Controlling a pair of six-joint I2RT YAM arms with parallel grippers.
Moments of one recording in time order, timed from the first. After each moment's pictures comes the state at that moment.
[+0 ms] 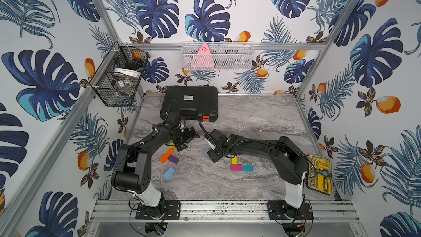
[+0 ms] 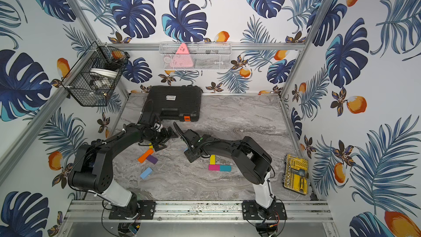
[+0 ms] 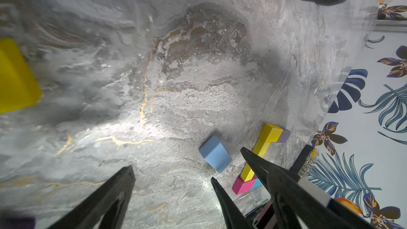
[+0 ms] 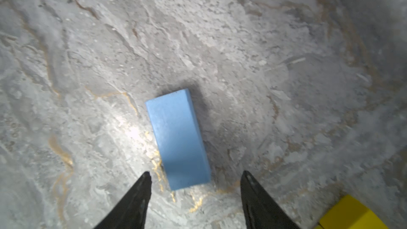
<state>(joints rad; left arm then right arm) -0.12 1.61 1.00 -0.56 0.48 -0.74 0.93 1.95 1.28 -0.50 0.10 0.20</state>
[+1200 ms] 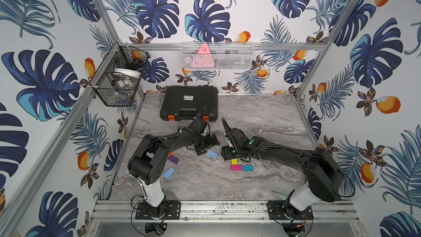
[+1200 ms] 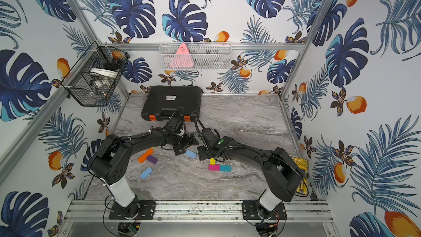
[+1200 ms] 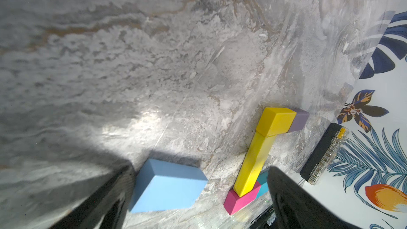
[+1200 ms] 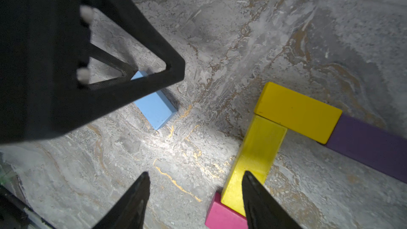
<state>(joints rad) -0.44 1.77 1.03 -0.38 0.41 -0.89 0.84 1.60 1.02 -0.49 0.04 0.52</state>
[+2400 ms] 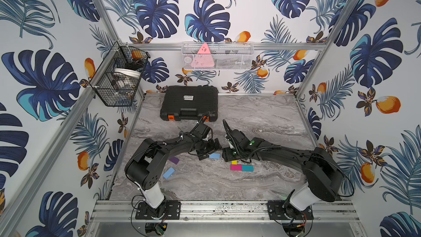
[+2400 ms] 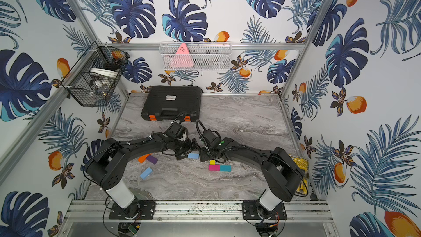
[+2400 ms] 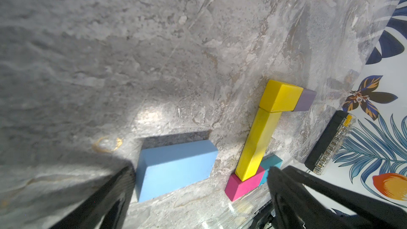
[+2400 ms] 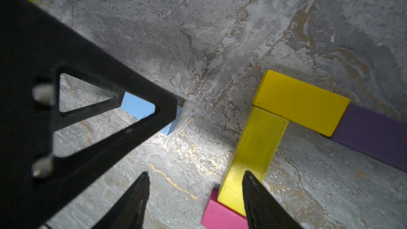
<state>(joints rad) -0.51 1.71 0.95 -0.34 0.39 -0.94 0.84 1.60 0.99 -0.47 0.02 0.53</state>
